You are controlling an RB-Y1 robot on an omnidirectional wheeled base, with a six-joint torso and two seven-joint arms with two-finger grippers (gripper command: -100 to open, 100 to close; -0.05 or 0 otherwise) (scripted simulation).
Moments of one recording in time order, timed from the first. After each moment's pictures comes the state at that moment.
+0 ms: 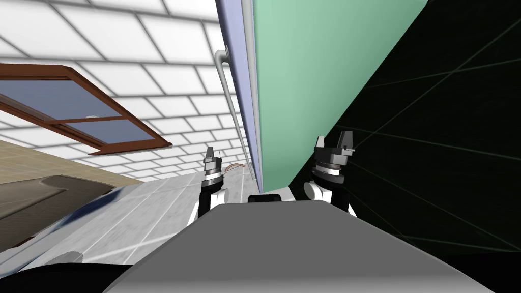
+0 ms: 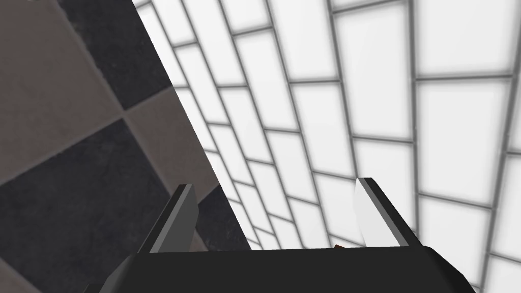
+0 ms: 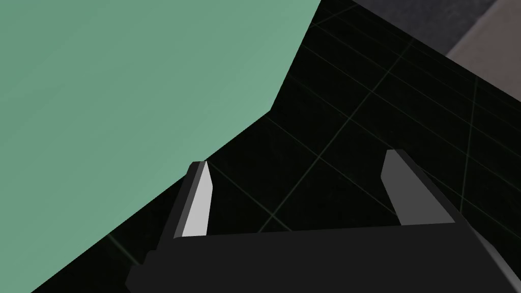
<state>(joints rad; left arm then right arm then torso) 0.51 -0.05 0.07 -2.23 -0.04 -0.48 -0.13 0.48 -0.01 -0.05 -2.34 -0.12 -0.64 0.14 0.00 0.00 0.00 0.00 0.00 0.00</state>
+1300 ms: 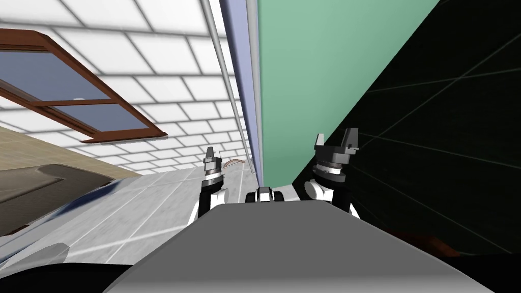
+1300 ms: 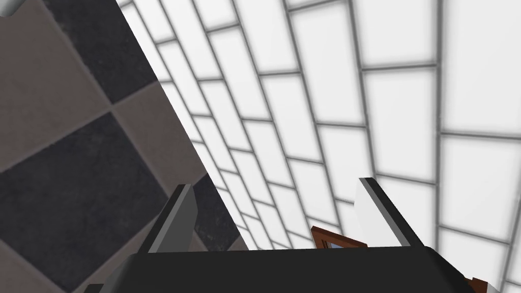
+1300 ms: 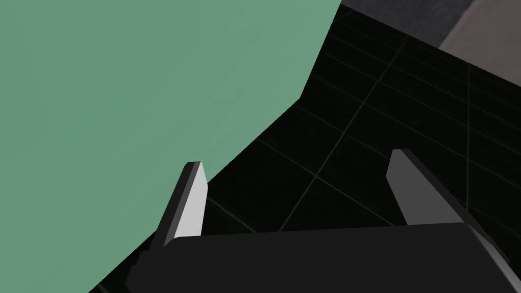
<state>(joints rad) 0.51 -0.05 0.07 -2.23 -0.04 -0.48 -0.13 0.45 -0.07 -0.05 -2.35 -0.17 -0.66 0.14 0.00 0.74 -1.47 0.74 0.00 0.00</state>
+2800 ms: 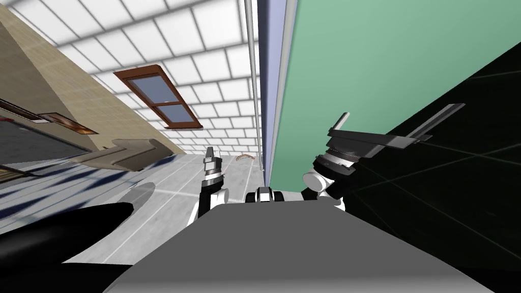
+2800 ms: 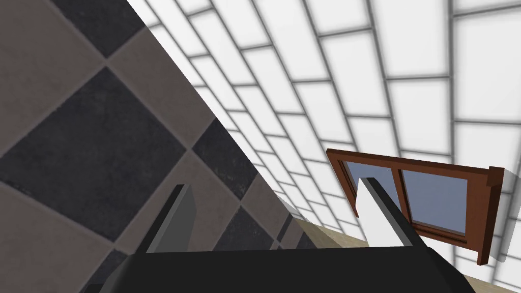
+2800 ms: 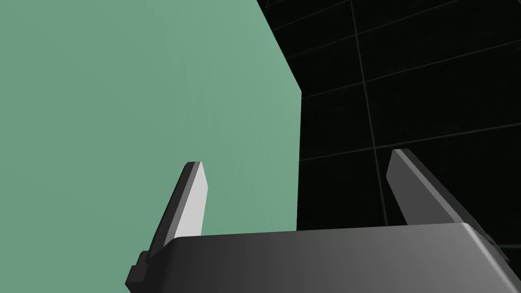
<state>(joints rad) 0.51 -0.05 0.07 -2.23 -0.04 -0.48 -0.13 0.23 -0.17 0.04 -2.40 -0.59 -0.83 0.09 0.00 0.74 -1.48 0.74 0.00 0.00</state>
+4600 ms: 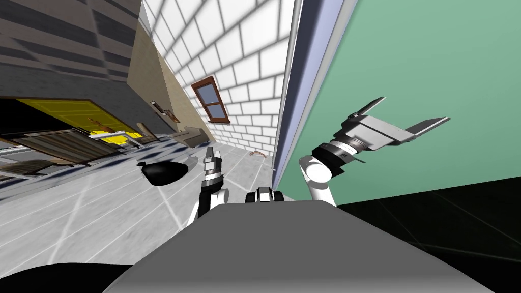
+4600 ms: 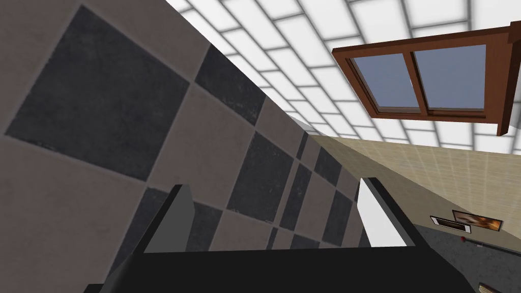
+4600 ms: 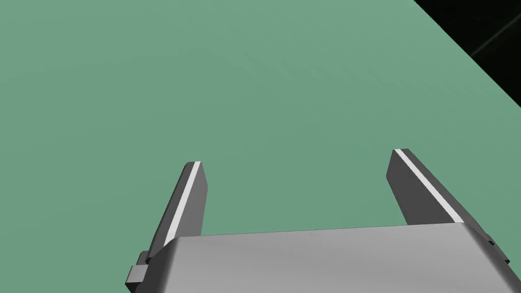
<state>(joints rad) 0.51 -0.05 0.07 -2.23 -0.04 -0.48 -0.13 -0.04 -0.19 0.14 -2.41 -1.13 -1.07 0.01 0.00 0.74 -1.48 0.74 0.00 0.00</state>
